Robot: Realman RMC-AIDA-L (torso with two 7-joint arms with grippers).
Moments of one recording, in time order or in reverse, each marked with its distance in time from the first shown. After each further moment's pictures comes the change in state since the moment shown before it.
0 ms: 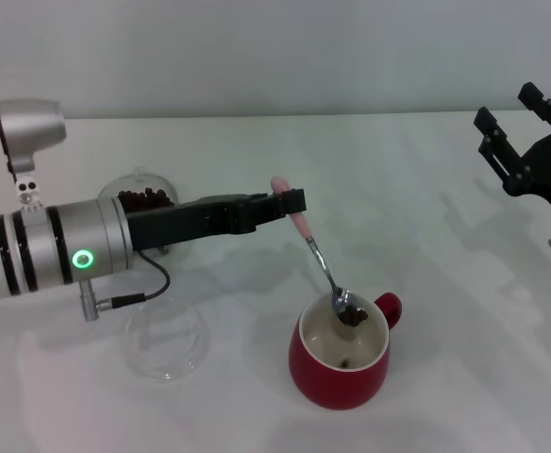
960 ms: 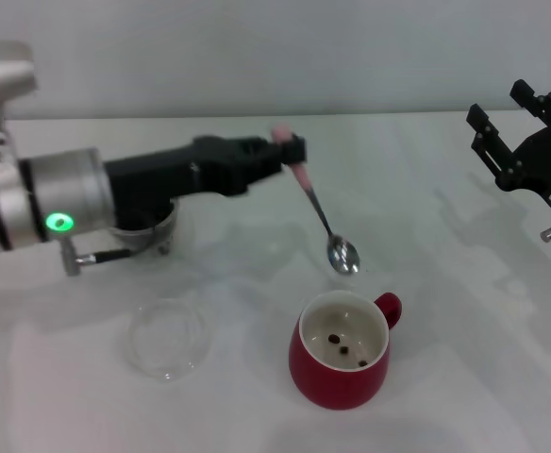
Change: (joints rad) left arm 0.061 0.009 0.097 0.234 -0.093 -0.035 0.078; right arm 0.021 -0.001 0.000 -0.001 0.000 0.040 -0.002
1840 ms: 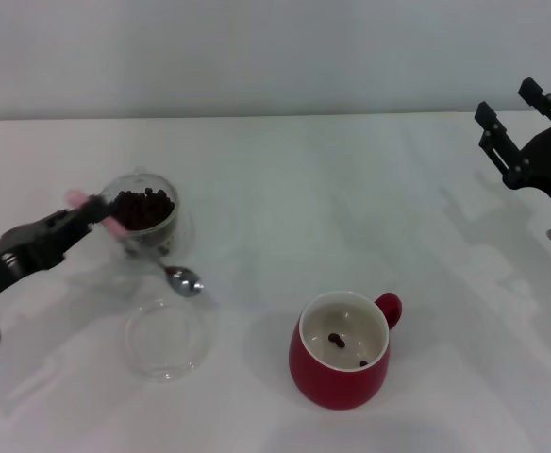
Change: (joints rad) left arm 0.354 0.000 -0.264 -0.025 -0.019 -0.026 0.113; right arm -0.001 -0.004 0.002 0.006 0.015 -0.002 -0.001
